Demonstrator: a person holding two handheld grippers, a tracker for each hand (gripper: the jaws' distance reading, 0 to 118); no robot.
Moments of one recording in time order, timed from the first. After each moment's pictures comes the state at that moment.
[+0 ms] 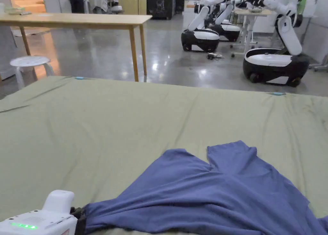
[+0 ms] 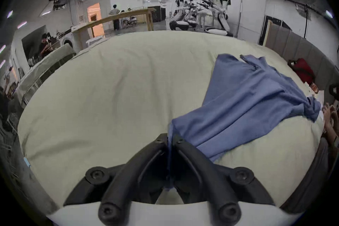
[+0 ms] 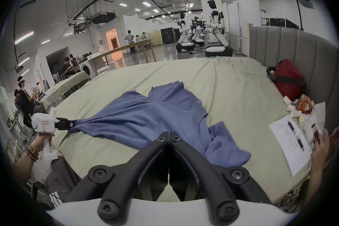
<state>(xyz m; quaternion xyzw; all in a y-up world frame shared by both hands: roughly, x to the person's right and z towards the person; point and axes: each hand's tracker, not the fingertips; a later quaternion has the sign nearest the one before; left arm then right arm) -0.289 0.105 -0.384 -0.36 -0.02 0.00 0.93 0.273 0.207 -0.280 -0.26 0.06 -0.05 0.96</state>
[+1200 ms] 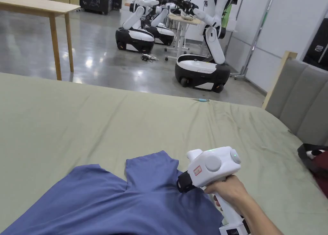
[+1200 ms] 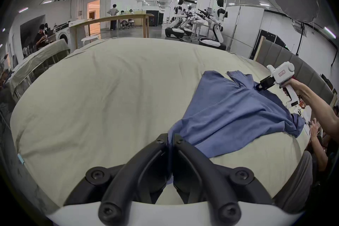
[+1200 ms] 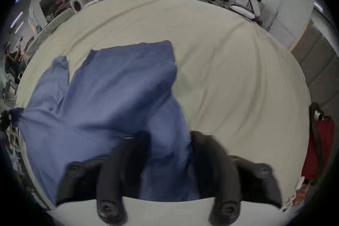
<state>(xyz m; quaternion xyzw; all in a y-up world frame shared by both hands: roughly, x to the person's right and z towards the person) -0.266 0.149 -0.385 -0.34 -0.05 0.05 0.94 0.290 0.110 -0.658 -0.51 0.11 0.10 0.85</state>
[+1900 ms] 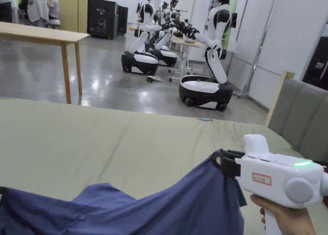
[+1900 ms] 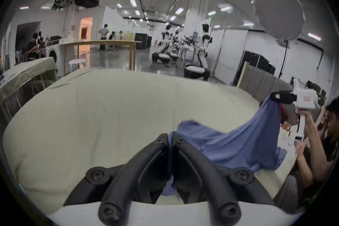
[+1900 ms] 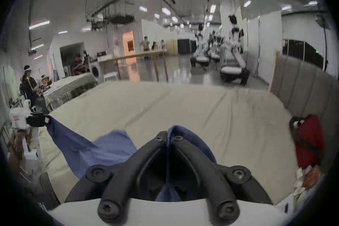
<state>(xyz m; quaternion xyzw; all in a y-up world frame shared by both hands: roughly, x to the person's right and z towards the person) -0.248 0.250 -0.440 -0.21 -0.12 0.08 0.97 0.305 0.281 -0.482 -0.19 0.13 0.00 0.97</state>
